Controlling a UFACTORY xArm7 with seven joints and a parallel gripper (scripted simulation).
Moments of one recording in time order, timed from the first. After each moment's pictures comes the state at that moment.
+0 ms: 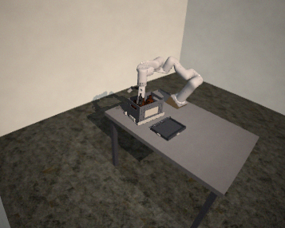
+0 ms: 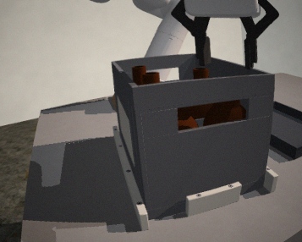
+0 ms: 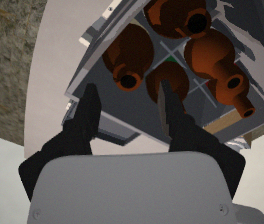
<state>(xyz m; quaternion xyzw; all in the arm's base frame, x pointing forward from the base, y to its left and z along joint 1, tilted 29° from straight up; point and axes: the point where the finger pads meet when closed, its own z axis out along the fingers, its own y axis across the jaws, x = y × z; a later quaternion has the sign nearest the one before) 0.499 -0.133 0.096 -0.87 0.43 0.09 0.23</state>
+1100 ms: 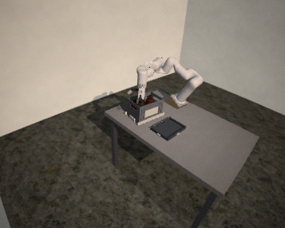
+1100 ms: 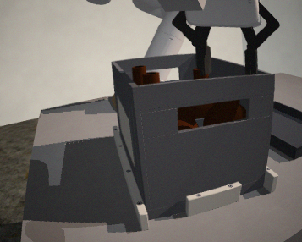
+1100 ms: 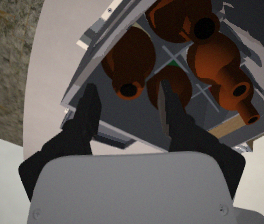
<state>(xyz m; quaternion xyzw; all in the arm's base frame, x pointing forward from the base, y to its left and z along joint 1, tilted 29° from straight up) 0.500 -0.127 0.084 -0.87 0.43 0.09 0.23</state>
